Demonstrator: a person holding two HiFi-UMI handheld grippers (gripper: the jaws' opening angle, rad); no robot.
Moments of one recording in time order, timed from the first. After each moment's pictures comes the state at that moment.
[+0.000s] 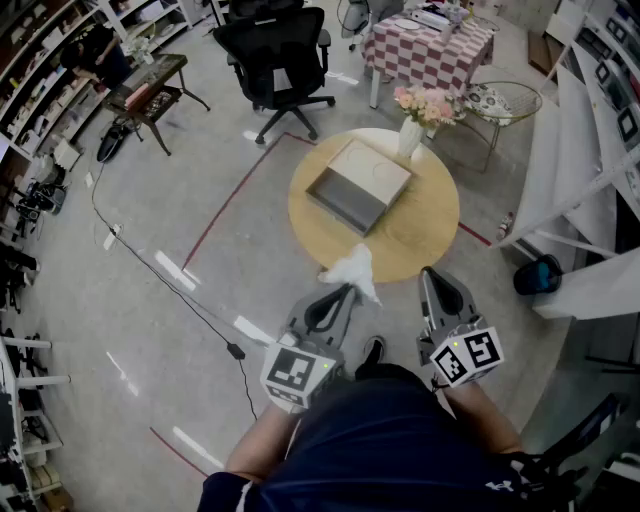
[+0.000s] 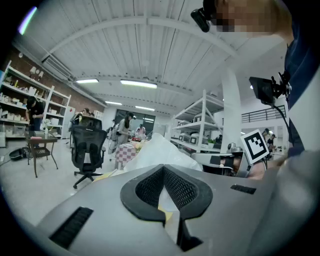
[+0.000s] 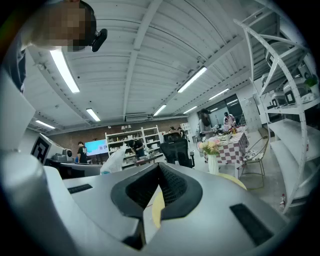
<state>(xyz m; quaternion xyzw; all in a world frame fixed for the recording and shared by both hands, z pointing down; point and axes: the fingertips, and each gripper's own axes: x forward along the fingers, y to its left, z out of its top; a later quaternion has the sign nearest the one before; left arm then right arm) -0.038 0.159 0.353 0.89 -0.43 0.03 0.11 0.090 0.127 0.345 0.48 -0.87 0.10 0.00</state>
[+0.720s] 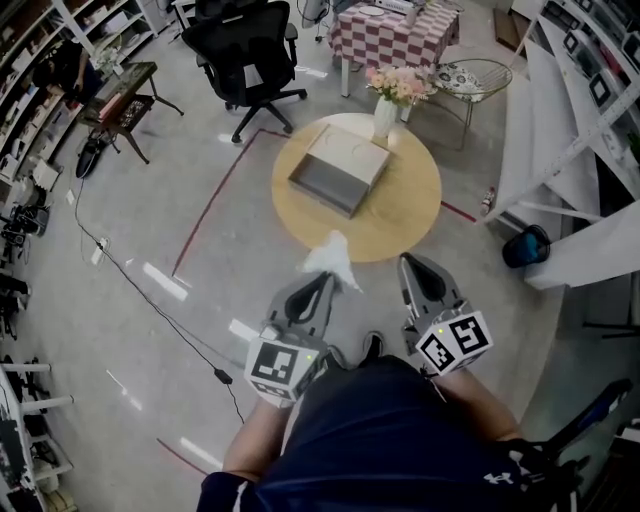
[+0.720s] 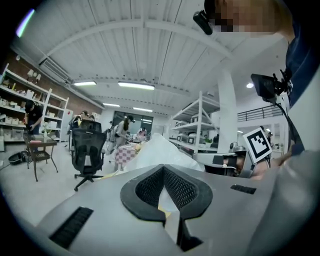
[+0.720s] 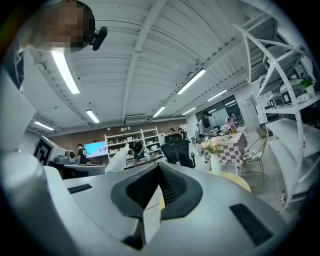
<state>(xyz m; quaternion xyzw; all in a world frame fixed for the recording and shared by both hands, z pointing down) -0.068 0.171 0.344 0.89 -0.44 0.04 0.08 0.056 0.146 0.339 0.47 -0.88 0.10 -0.03</state>
